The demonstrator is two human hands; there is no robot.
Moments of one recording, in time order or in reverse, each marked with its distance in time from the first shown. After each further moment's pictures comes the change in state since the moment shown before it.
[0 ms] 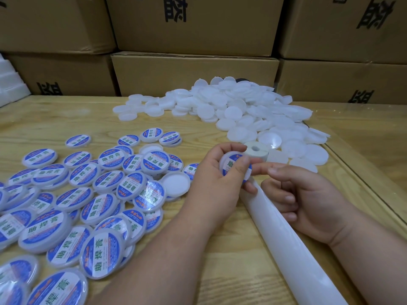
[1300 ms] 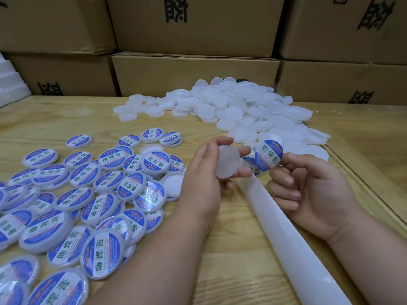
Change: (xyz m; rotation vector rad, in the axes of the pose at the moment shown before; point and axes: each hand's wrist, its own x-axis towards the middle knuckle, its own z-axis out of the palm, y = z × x) left_hand -0.001 0.012 -0.004 -0.211 0.123 -0.065; right_hand 0.004 -0.002 -0.010 0.227 0.062 -0.091
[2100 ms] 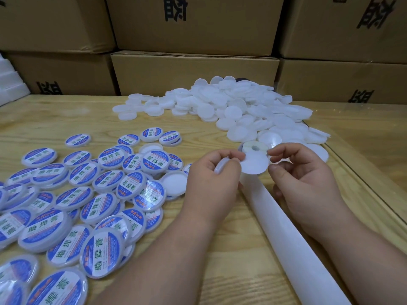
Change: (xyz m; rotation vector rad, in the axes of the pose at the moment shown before) left_hand -0.006 -0.002 0.009 0.290 0.137 0.027; right_hand 0.001 0.020 0.010 -0.628 0.299 -0.530
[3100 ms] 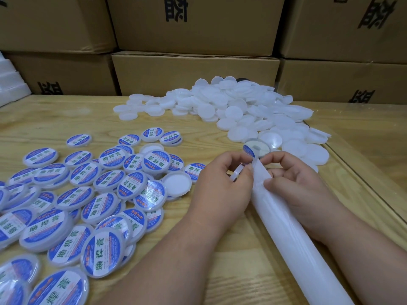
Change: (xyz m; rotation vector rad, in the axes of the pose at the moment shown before) left_hand 0.002 -0.013 0.003 0.291 -0.079 0.094; right_hand 0.000 -0.008 -0.005 0.137 -0.272 0.299
